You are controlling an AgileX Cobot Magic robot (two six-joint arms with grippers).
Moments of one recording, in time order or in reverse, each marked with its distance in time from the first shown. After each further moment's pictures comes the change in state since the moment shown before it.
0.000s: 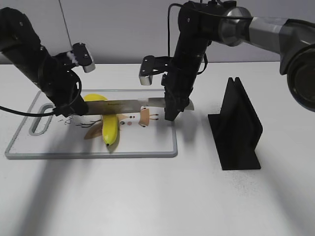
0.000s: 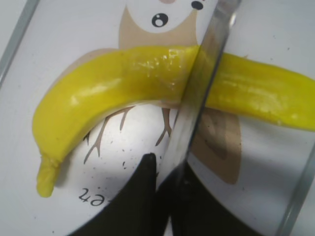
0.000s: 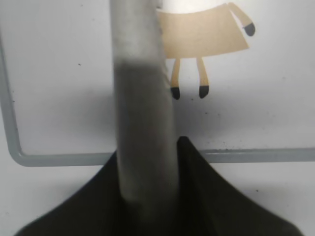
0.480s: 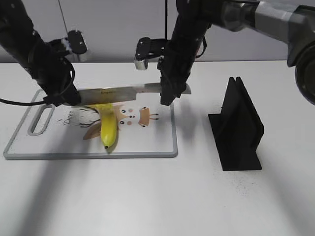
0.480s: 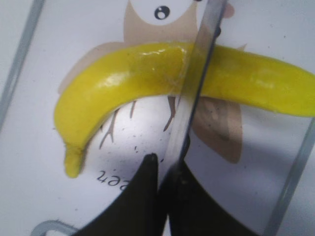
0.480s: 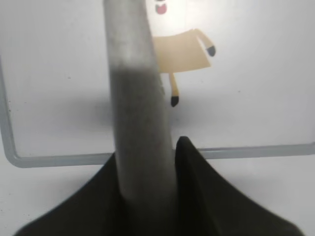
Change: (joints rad) left arm -0.005 -0.071 -0.055 0.064 0.086 -0.024; right arm 0.009 -0.056 -0.052 -0.019 -0.003 0.016
